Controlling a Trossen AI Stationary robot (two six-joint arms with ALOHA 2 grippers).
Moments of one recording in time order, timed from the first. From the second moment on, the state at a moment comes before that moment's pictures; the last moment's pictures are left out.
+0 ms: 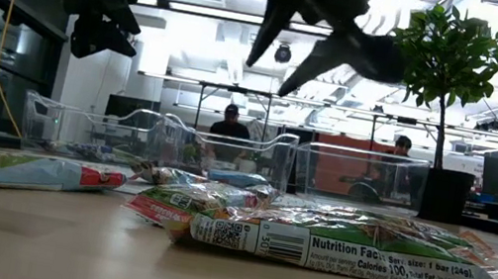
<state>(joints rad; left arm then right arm) 0.33 0.74 0.58 -0.42 0.30 -0.44 0.28 1.88 1.49 -0.64 0.32 1.42</state>
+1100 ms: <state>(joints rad) 0.33 0.74 0.58 -0.45 0.28 -0.42 0.35 2.10 1.49 -0.43 0.19 1.65</state>
